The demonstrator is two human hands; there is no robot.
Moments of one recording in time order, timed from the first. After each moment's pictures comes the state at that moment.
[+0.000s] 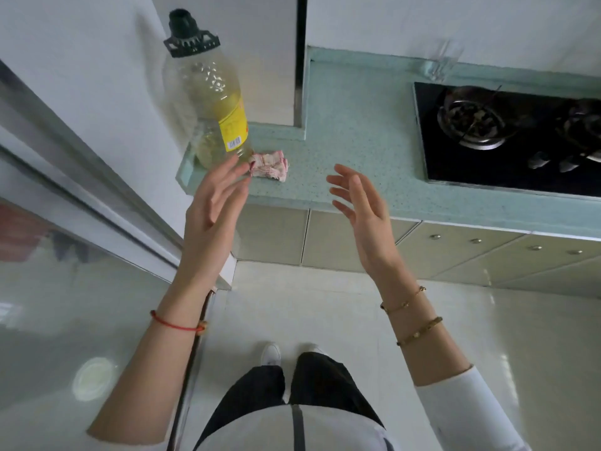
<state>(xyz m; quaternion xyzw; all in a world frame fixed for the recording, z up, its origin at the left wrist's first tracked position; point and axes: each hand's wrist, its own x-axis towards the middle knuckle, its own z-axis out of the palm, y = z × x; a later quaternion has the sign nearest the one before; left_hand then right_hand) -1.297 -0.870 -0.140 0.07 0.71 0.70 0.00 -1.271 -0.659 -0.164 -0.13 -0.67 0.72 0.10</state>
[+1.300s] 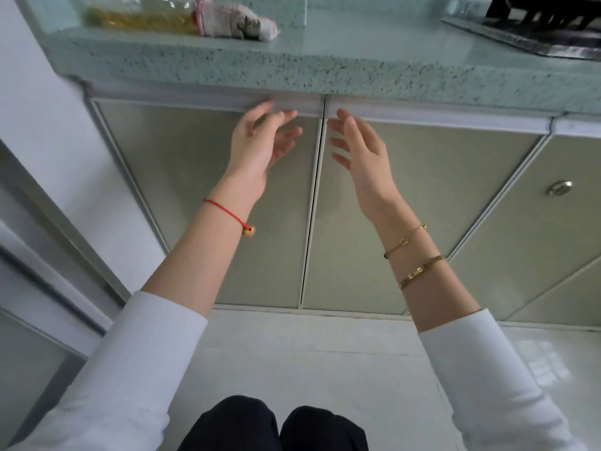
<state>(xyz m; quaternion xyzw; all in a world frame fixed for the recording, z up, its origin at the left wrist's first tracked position) -1.458 -0.776 -0.562 0.10 0.56 0.82 0.04 -1.397 -0.634 -0.572 -0.03 -0.70 0.67 0.24</state>
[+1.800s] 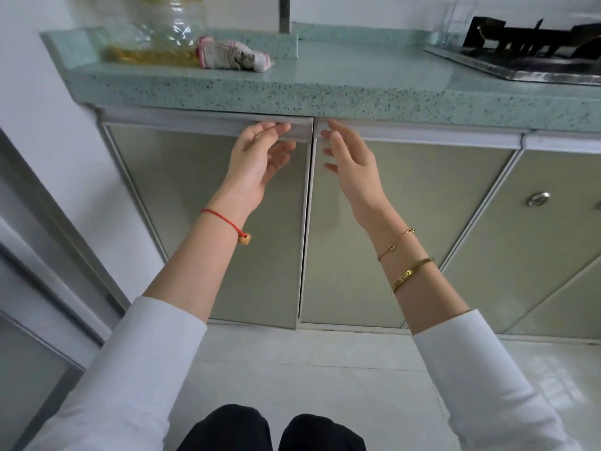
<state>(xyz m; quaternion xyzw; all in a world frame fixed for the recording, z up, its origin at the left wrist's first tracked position) -1.454 -0.772 -0.558 0.11 0.53 0.84 0.04 -1.389 -0.629 -0.565 -0.01 -0.73 0.63 0.26</state>
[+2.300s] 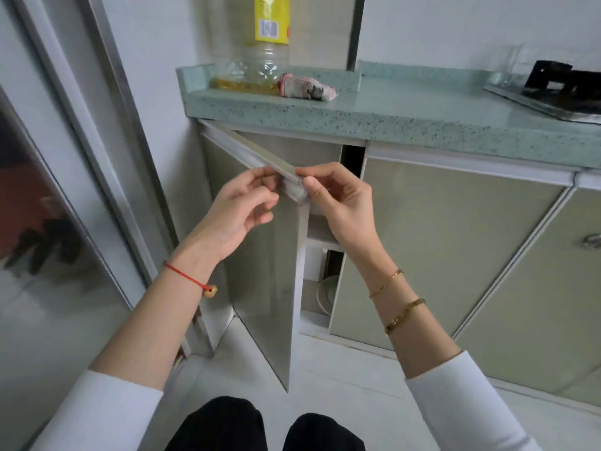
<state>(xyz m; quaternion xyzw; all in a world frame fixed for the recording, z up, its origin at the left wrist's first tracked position) -1.348 -0.887 -0.565 0.19 0.58 0.79 0.03 -1.331 -0.711 -0.567 0.22 -0.69 0.63 0.27</state>
